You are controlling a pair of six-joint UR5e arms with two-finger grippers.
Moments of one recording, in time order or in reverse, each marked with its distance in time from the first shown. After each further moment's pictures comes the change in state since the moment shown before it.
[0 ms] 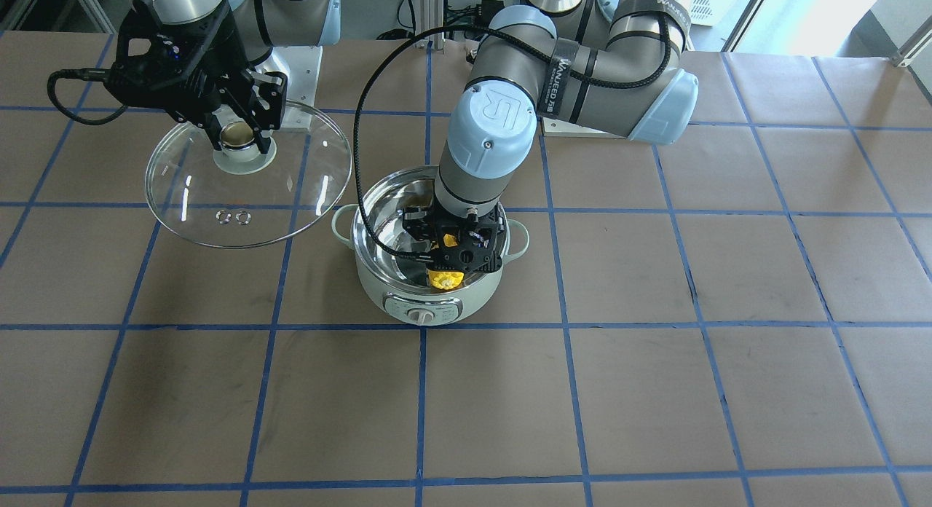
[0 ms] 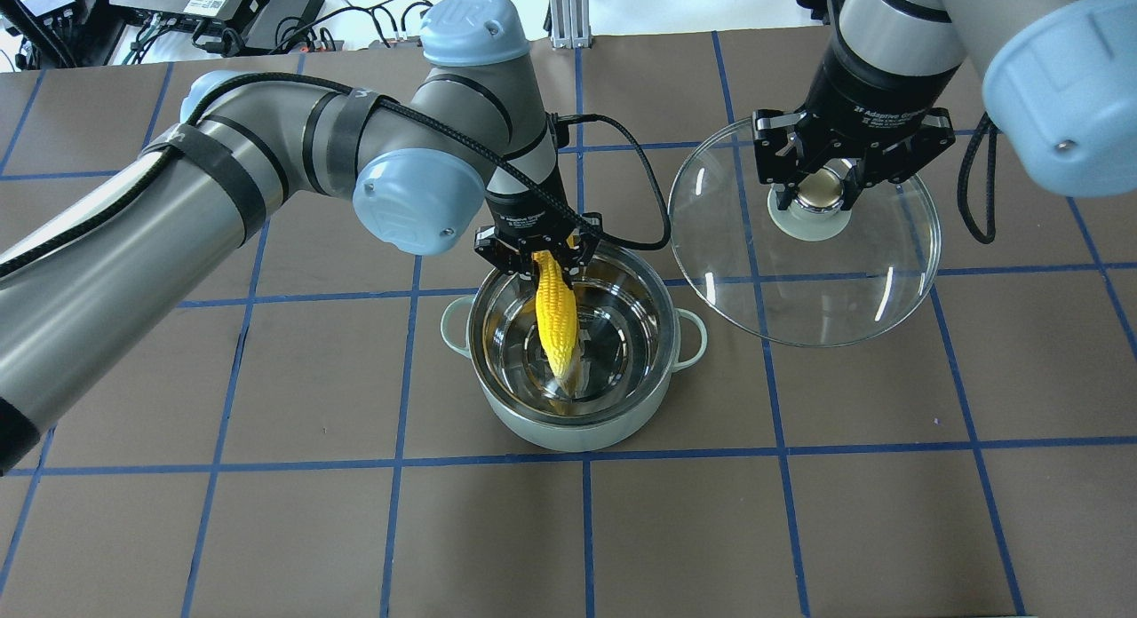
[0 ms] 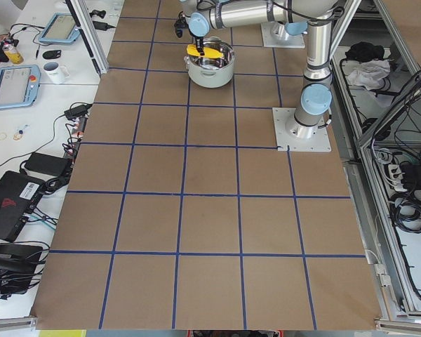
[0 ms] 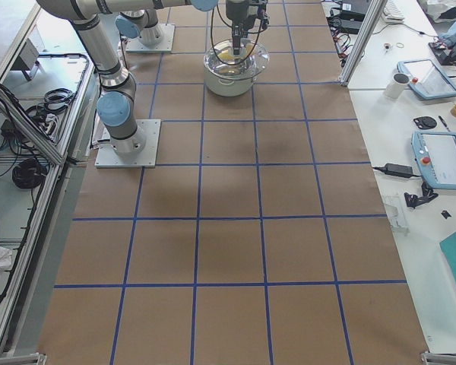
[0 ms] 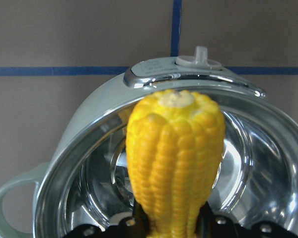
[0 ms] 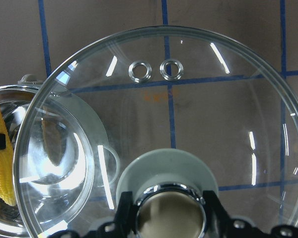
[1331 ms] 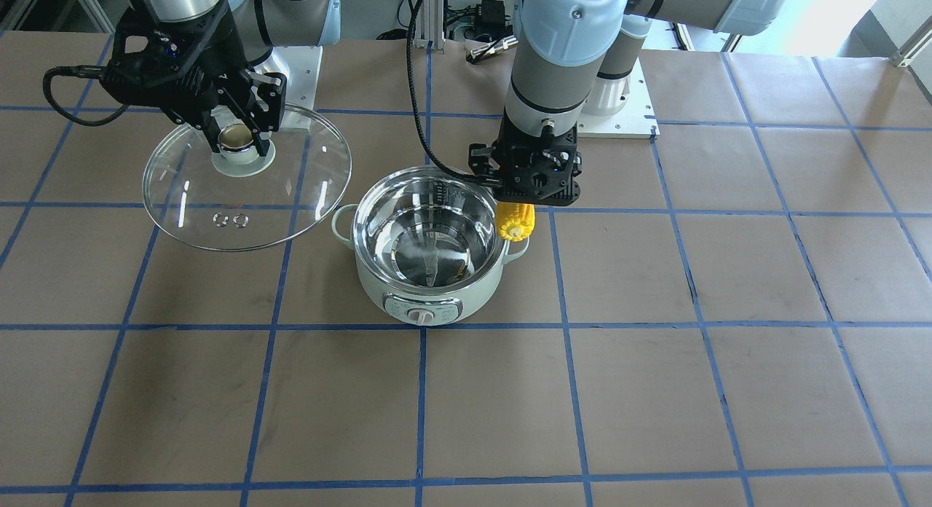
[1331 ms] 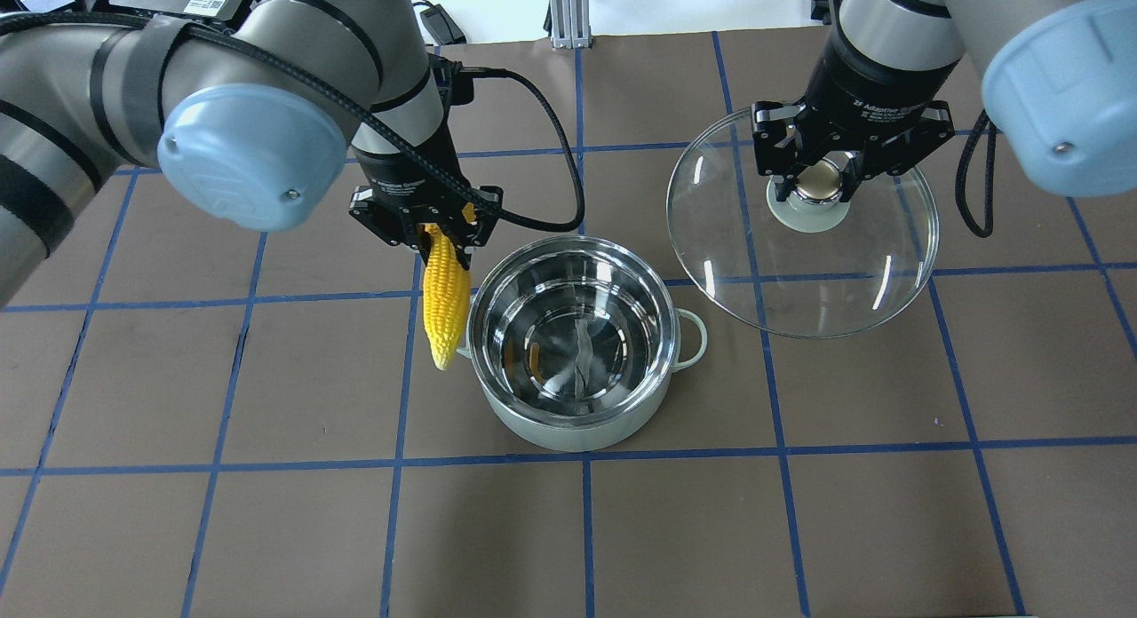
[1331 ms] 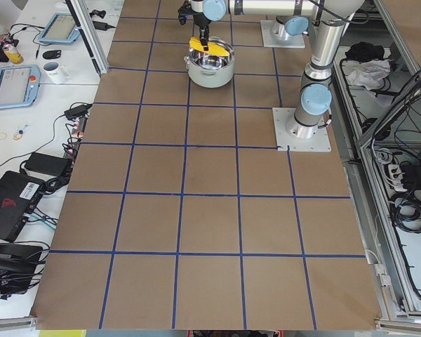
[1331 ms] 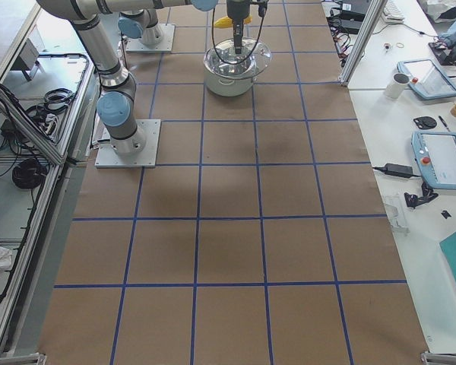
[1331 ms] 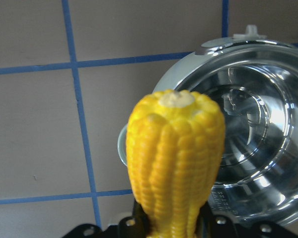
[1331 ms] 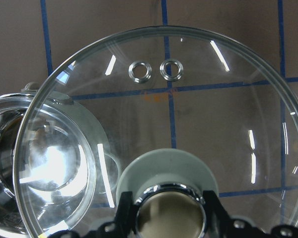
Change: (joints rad) left arm 0.078 0.196 0.009 -0.188 0.129 0.153; right arm 0.001 0.000 -0.002 -0.023 -0.001 0.004
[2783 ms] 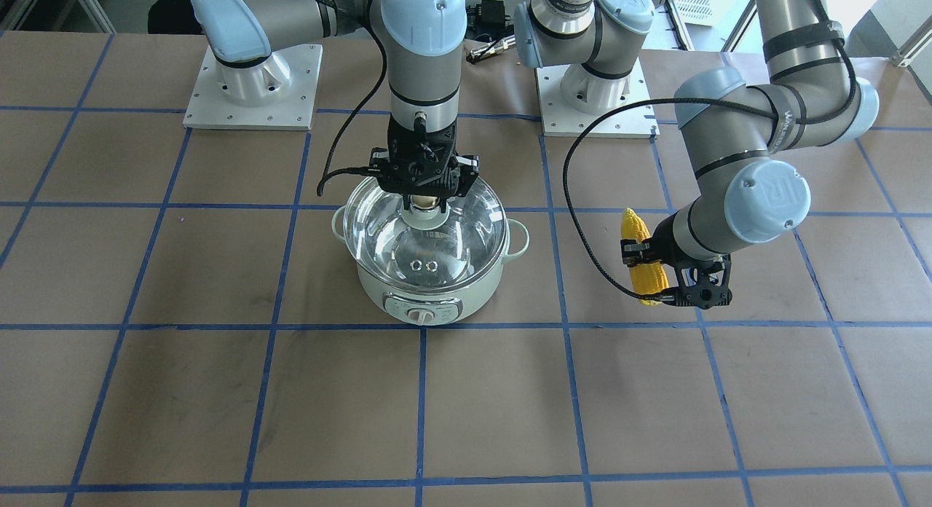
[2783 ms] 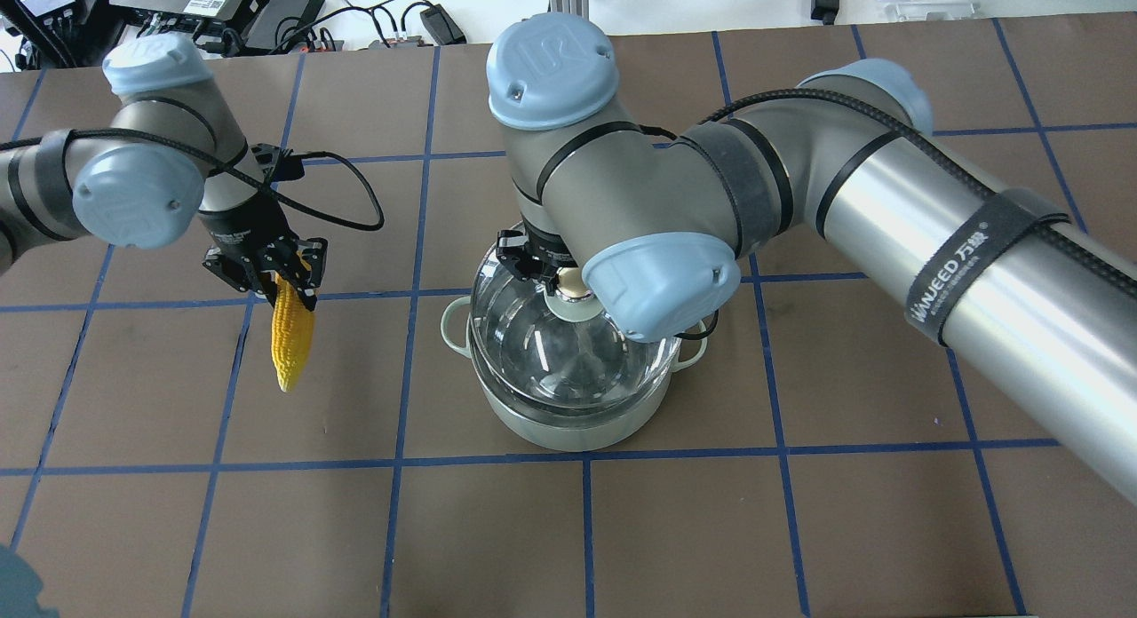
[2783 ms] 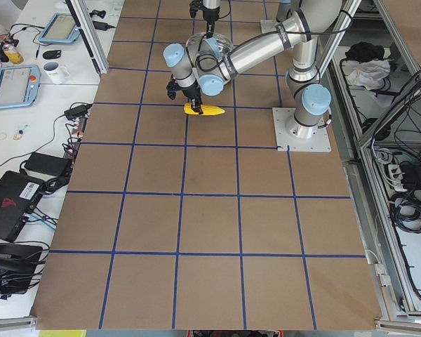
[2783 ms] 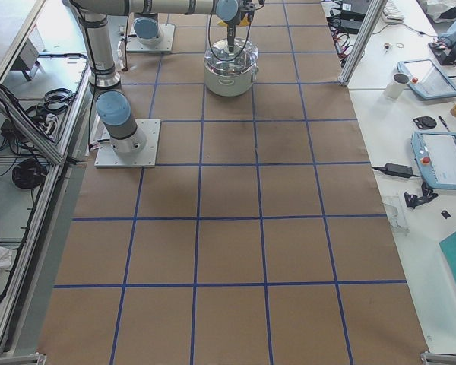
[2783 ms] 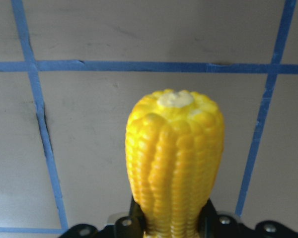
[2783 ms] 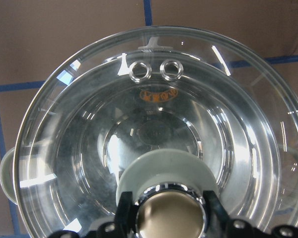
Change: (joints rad) left arm 0.432 -0.116 -0.204 0.159 0.089 0.327; right arm 0.383 0.253 0.071 -0.307 0.004 0.401
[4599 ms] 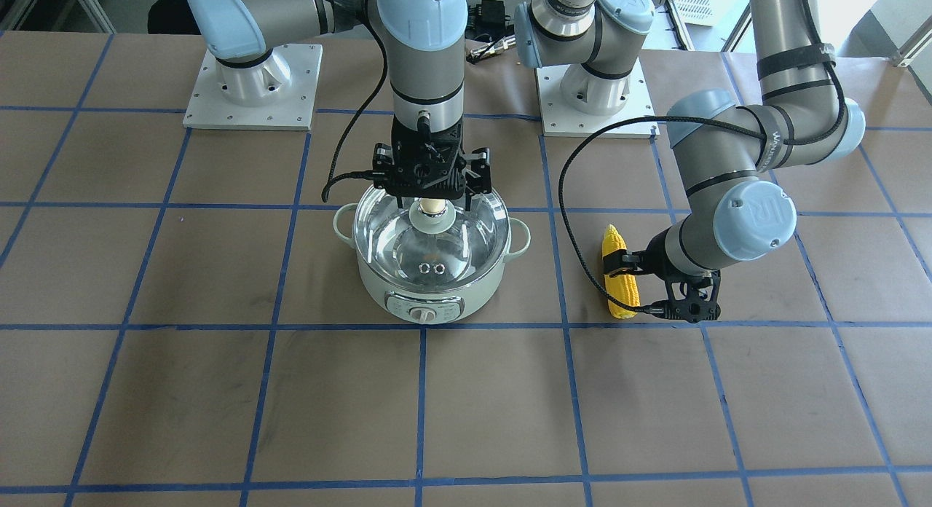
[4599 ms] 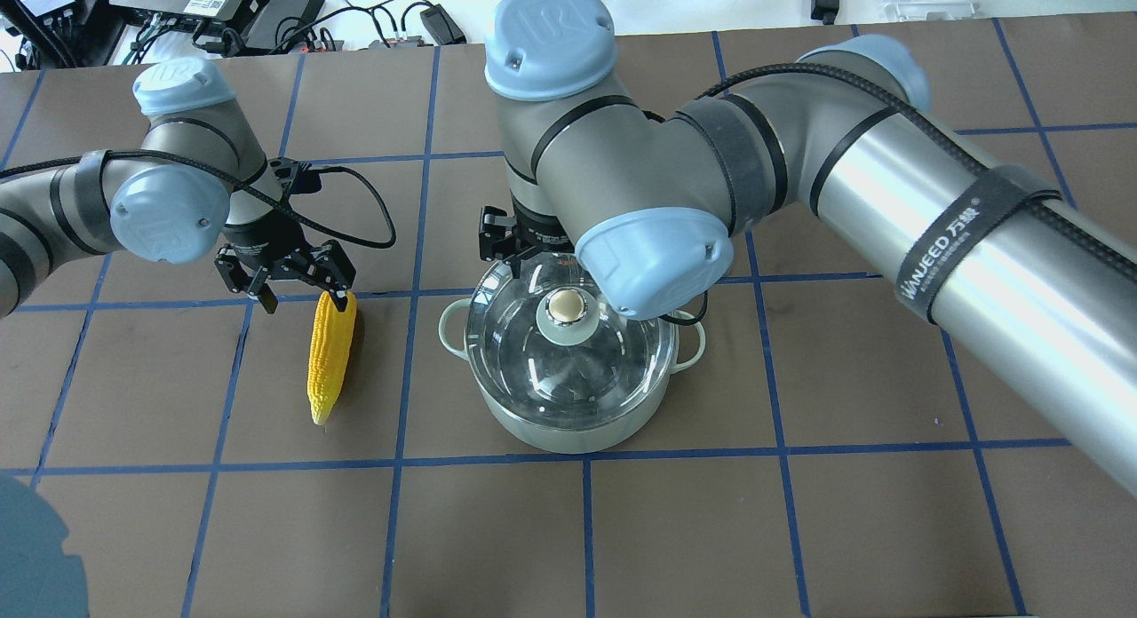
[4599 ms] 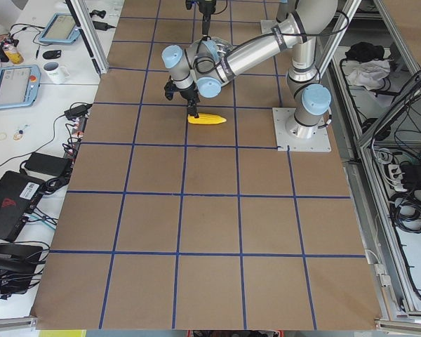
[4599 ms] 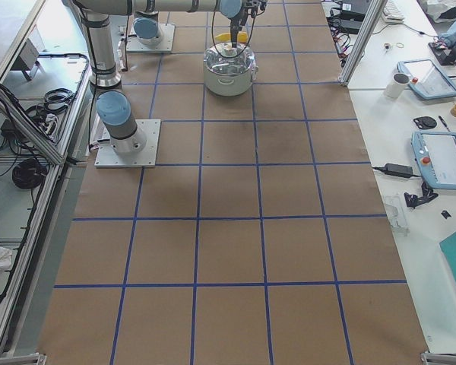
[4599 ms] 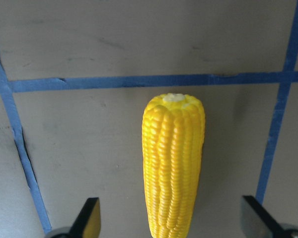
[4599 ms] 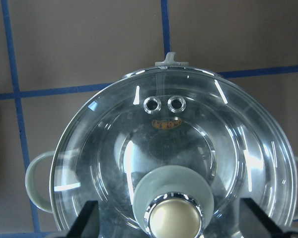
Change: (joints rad) left arm -0.004 -0.056 -0.032 0.083 -0.004 0.043; right arm -0.003 0.026 -0.041 0.003 0.041 -0.011
